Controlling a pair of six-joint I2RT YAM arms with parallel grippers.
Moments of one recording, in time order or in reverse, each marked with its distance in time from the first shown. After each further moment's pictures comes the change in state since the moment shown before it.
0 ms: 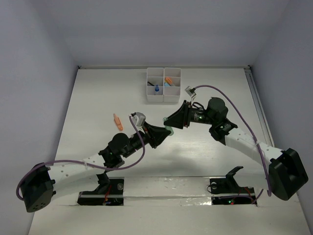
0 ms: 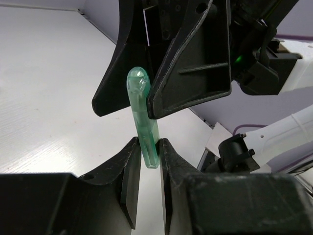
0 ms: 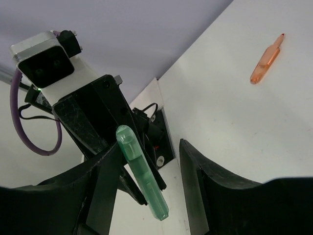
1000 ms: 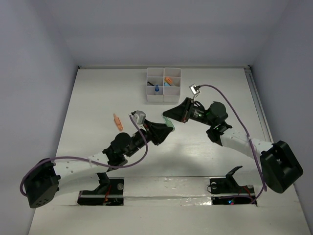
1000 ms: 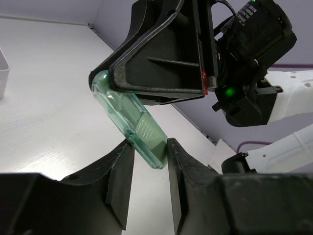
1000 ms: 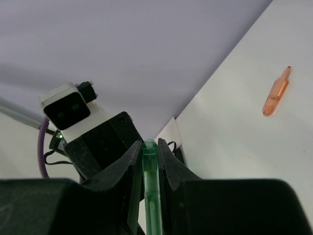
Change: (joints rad) left arm -0.007 0.081 0.016 0.100 -0.077 -0.006; right arm 0.001 0.087 -0.061 0.328 0.105 0.257
